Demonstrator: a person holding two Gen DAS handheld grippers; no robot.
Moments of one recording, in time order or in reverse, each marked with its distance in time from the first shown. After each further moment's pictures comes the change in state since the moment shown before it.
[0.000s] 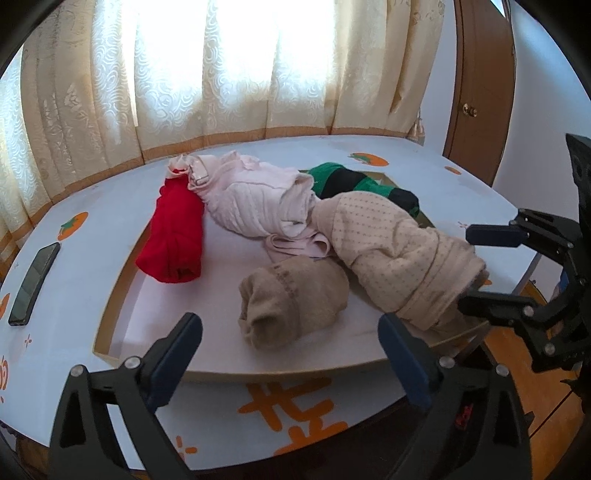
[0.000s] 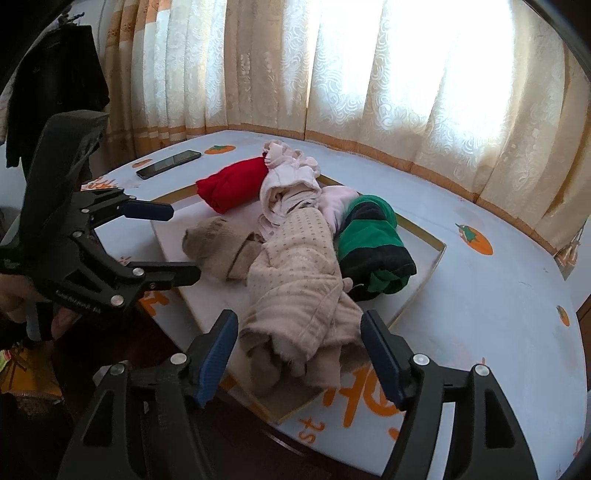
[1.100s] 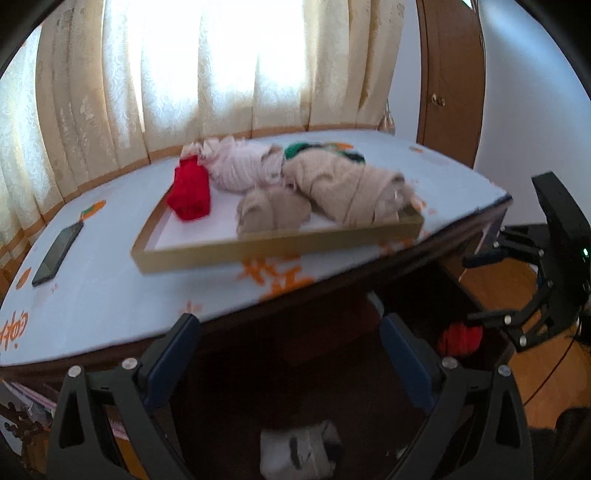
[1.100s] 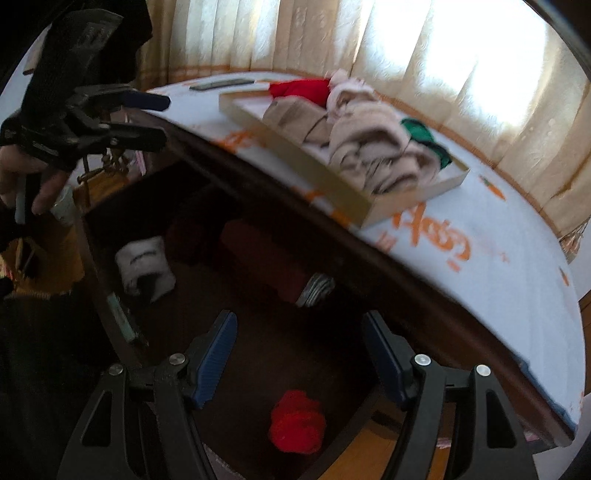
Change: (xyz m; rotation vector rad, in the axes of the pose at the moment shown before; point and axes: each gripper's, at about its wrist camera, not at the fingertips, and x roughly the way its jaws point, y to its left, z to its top) left arm -0.081 -0.009 -0.092 0.076 -0.024 -0.015; right arm -0.033 0.049 -0.112 -0.144 0.175 0.030
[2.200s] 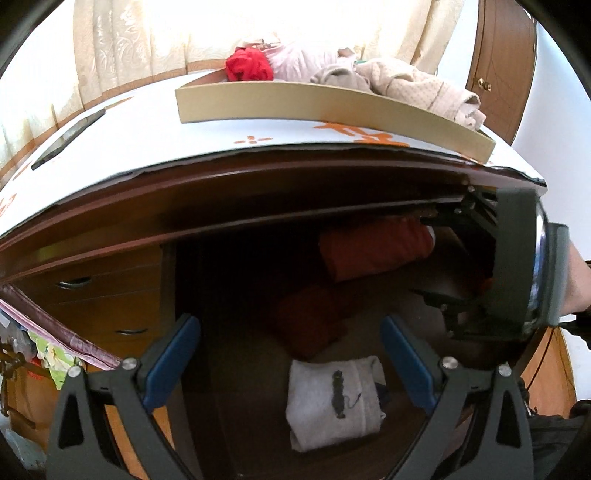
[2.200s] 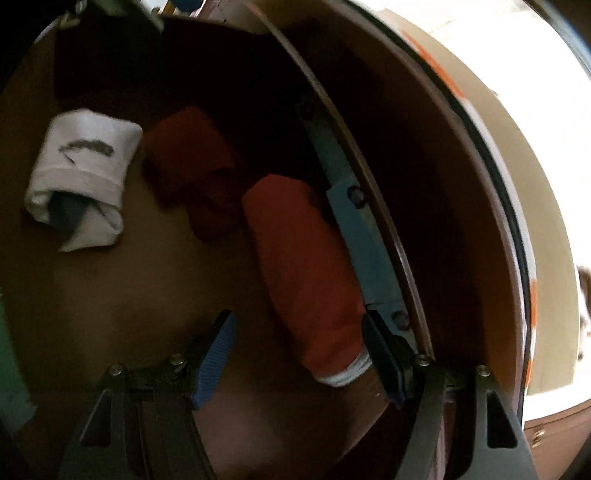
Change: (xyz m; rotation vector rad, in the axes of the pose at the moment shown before) left arm 0.037 0.047 -0.076 -0.173 0.176 0.024; right arm 0.150 0.104 0.024 -0.588 0.130 -0.264
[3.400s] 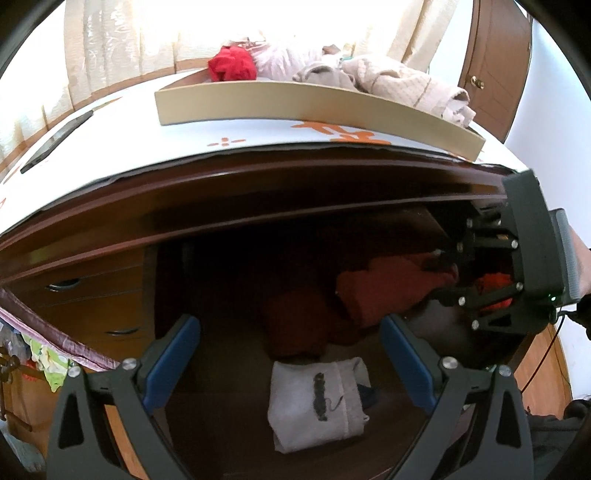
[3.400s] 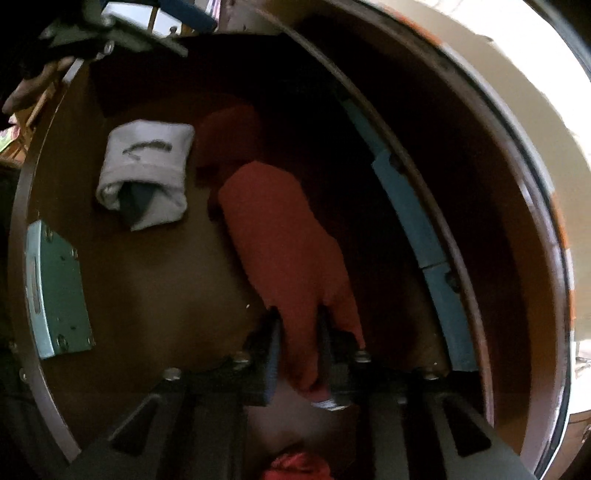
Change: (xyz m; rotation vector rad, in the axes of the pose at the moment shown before) left arm 0.004 -0.013 0.004 0.012 0.016 -0.028; right arm -0.049 -0.010 -0.020 0.111 0.009 0.314
